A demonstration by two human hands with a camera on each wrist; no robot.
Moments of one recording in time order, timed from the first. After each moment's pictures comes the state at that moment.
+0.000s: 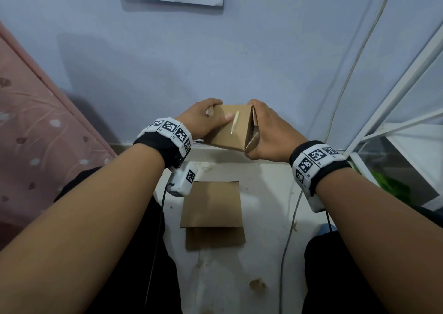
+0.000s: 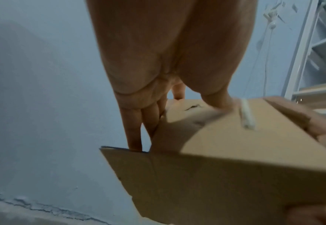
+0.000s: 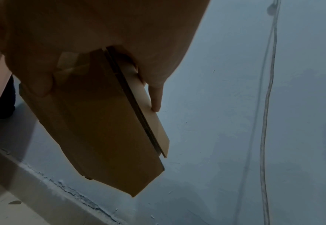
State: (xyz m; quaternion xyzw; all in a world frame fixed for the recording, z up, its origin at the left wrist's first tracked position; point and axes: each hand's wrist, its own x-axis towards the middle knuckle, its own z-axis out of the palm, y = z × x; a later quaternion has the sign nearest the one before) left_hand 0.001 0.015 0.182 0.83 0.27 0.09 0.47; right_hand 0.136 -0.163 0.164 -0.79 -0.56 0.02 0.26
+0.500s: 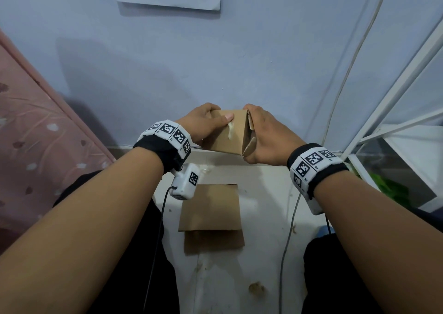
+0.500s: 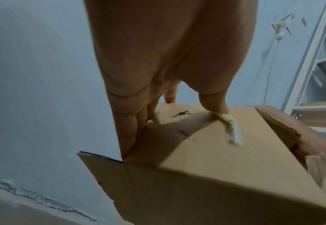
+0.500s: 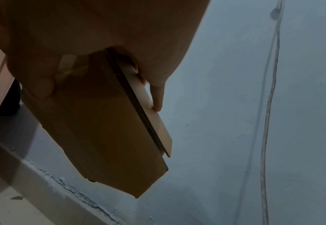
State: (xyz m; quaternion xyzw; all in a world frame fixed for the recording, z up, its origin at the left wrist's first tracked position) left_hand 0.007 0.008 0.182 0.79 0.31 0.08 0.52; right_hand 0.135 -0.166 0.165 -0.80 -0.56 0.01 0.21
